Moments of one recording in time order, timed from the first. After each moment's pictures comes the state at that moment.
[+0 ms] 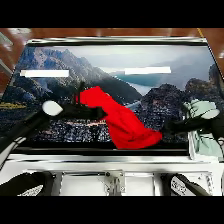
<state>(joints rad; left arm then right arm) -0.48 -1.17 0.97 0.64 -0.75 -1.42 -0.35 -1.14 0.75 -0.94 1.31 1.21</state>
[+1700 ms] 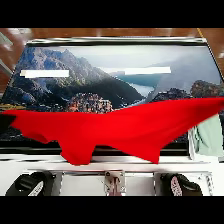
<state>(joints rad) -0.26 -0.51 1.26 1.52 -1.49 -1.98 -0.35 -0.70 1.53 -1.22 1.66 1.43</state>
